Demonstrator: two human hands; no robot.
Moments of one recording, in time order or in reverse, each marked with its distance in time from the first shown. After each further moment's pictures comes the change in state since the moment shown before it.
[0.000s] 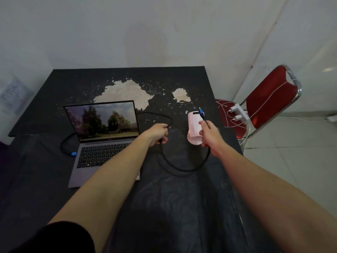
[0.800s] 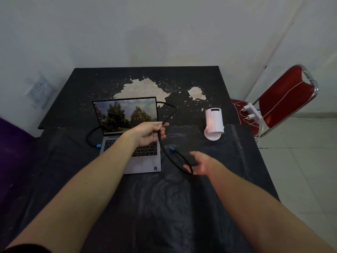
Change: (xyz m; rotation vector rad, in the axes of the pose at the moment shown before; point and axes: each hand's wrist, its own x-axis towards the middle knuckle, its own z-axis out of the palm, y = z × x) left_hand -0.084 -0.036 -0.115 -0.570 -0.252 -0.024; right_hand -0.074 0.052 0.114 0.302 -0.191 0.807
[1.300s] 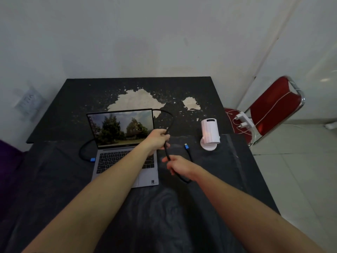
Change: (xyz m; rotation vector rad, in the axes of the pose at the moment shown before) left_hand 0.054 -0.006 0.022 0.605 0.234 0.229; right_hand -0.028 -0.008 0.058 -0.824 -0.167 -0.542
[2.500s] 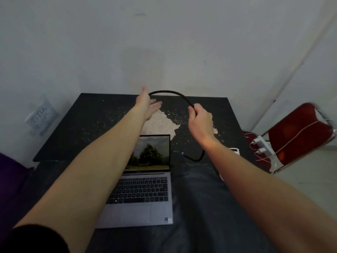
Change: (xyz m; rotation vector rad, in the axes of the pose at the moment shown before) left_hand 0.100 0.149 -0.174 -0.848 0.309 0.028; right_hand 0.079 -0.197 -0.088 -0.239 0.912 -0.560
